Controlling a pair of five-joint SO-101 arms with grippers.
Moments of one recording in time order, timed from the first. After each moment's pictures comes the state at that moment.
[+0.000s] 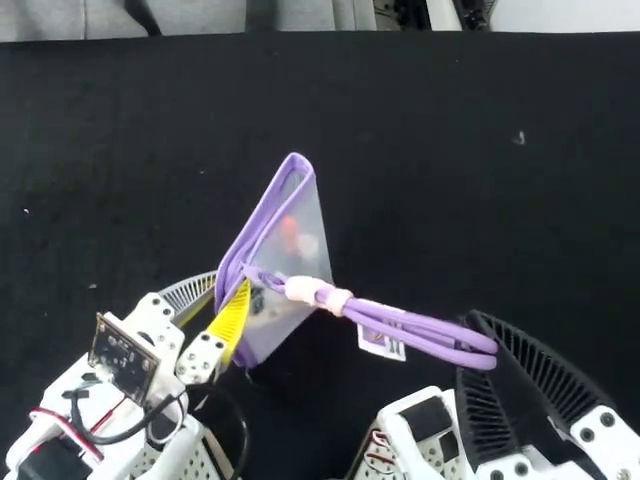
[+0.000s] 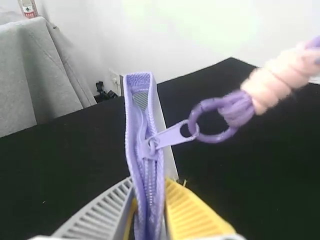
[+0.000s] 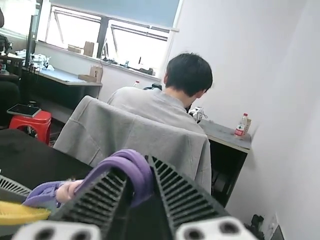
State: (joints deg) left arm 29.7 -104.7 55.1 73.0 -3.9; right arm -22.5 -85.0 -0.5 85.0 14.6
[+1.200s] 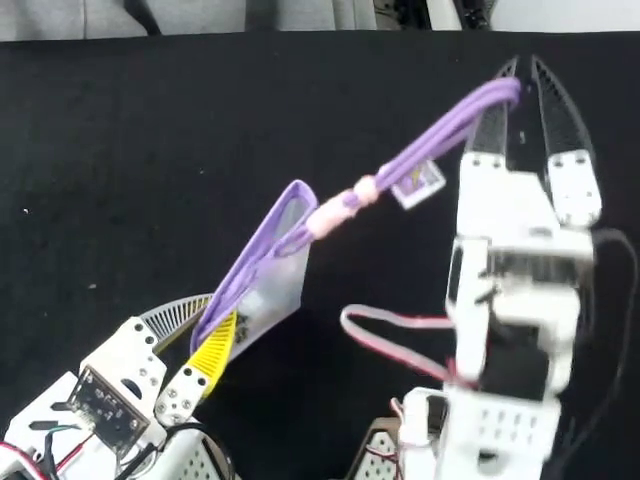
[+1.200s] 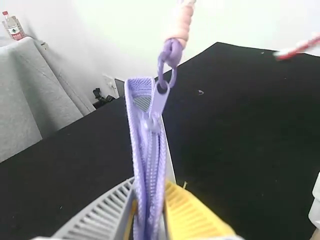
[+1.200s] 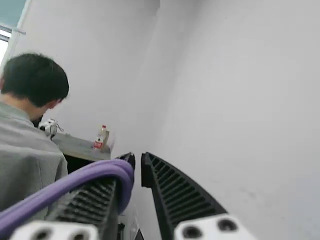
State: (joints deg) left arm 29.9 -104.6 44.2 85.7 -12.5; right arm 11.4 -67.6 44.1 9.5 16.7
